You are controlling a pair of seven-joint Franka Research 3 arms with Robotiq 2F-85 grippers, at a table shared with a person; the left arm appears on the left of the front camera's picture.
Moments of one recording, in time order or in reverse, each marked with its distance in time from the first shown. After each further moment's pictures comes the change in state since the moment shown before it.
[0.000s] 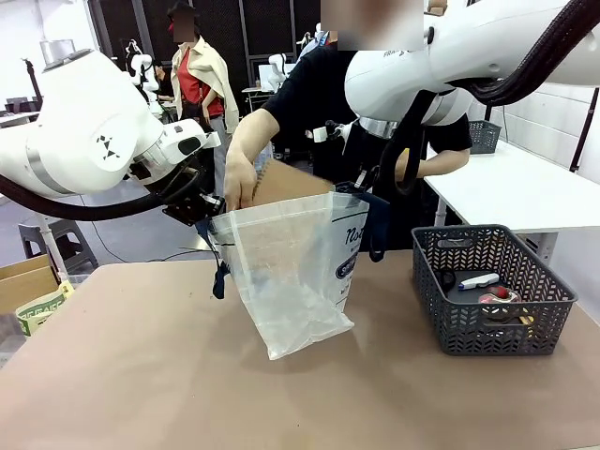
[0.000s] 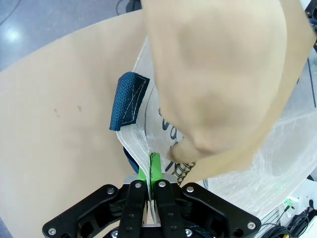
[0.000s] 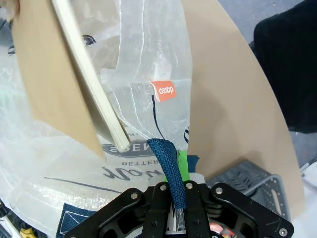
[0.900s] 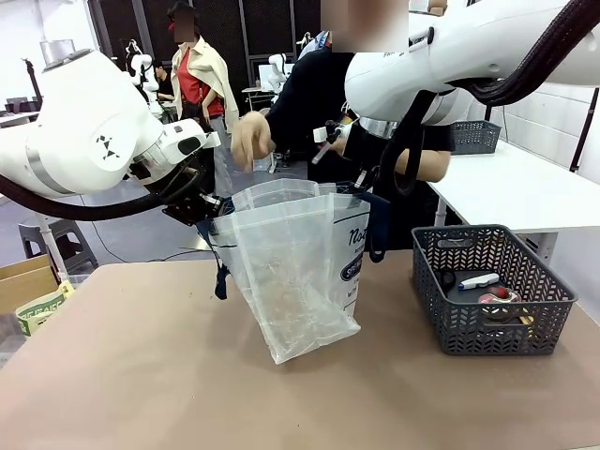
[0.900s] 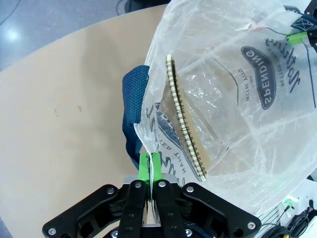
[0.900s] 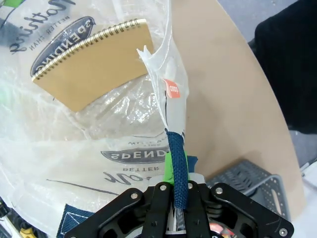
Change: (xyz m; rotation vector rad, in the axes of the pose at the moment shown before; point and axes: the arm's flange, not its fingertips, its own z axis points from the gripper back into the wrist) left arm 0.000 0.000 0.000 0.000 0.000 0.000; right arm 0.000 0.000 0.000 0.000 0.000 0.000
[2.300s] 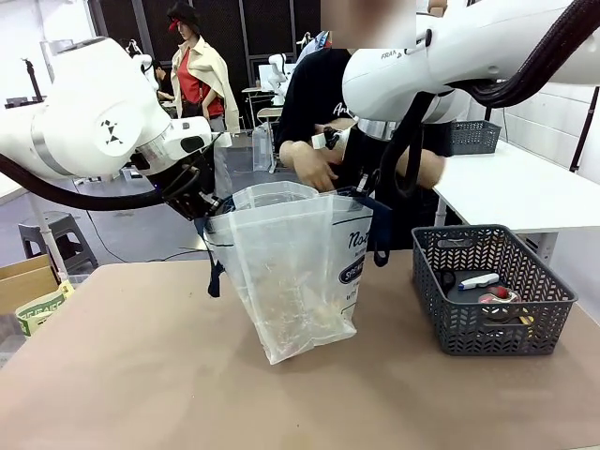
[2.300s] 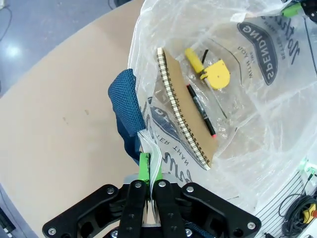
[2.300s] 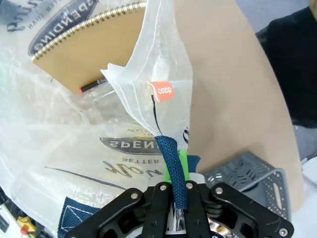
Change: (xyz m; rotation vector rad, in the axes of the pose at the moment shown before) left arm 0.013 -0.003 0.004 0.016 0.076 -0.208; right arm -0.001 0.006 -0.003 0.011 0.067 0.036
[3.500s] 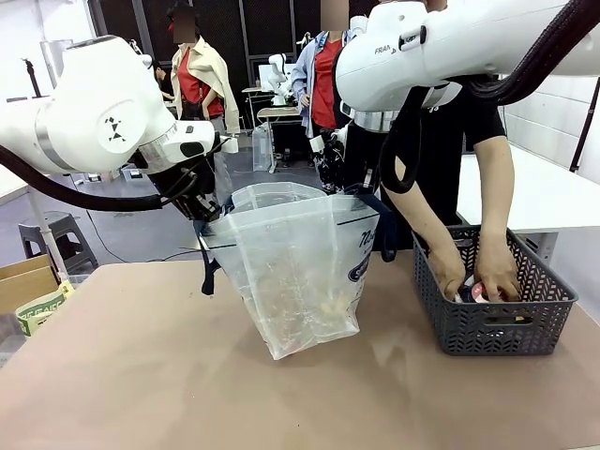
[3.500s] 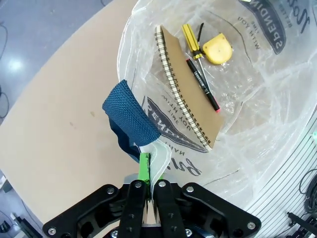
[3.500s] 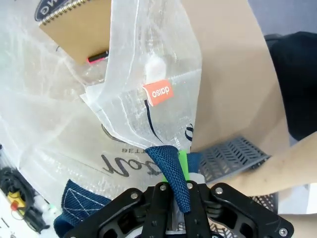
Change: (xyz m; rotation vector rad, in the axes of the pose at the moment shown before) left arm 0.002 0.000 -0.003 0.011 0.045 -0.157; right arm 0.006 0.000 0.011 -0.007 0.118 0.085
